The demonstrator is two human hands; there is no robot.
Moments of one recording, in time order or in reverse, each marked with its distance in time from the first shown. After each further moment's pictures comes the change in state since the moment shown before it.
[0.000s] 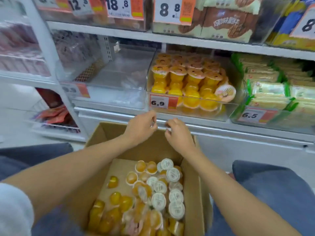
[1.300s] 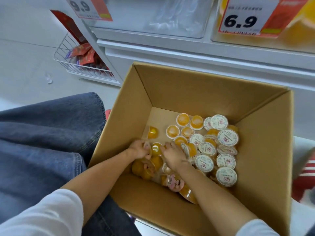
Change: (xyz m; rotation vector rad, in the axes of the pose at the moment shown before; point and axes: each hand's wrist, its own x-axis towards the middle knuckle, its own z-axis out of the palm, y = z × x) left_hand -0.205 -0.200 0.112 -0.161 -0.706 -1.033; right_hand -0.143 -0.059 0.295 -0.145 -0.838 -0.267
